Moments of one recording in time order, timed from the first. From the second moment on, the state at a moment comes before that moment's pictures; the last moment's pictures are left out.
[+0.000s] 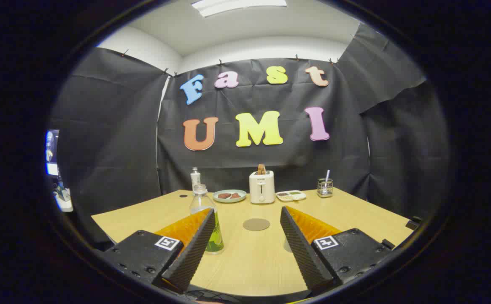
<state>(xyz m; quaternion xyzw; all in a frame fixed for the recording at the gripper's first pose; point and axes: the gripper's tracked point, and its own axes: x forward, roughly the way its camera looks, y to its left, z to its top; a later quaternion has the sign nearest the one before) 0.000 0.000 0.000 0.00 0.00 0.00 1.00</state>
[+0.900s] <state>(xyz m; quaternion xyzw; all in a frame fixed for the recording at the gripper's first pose) 0.007 0.019 -0.005 -0.02 0.01 -0.01 1.00</state>
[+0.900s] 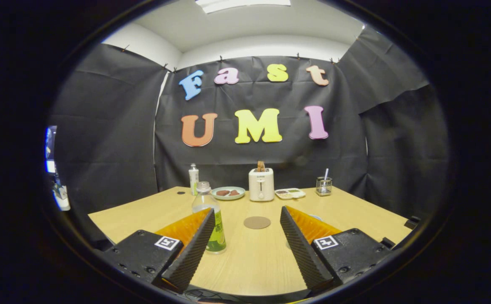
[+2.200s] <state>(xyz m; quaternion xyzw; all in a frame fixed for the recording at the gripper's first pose) 0.046 0.081 -0.064 0.00 0.08 0.01 1.00</state>
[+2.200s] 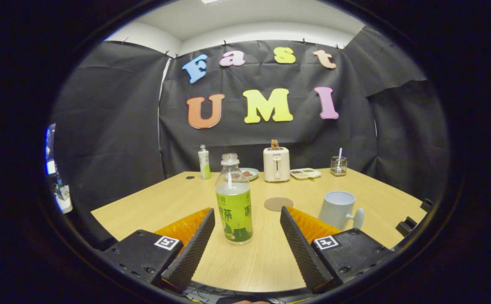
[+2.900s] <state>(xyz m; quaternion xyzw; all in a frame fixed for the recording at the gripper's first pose) 0.112 0.092 -0.108 -0.03 0.17 0.01 0.98</state>
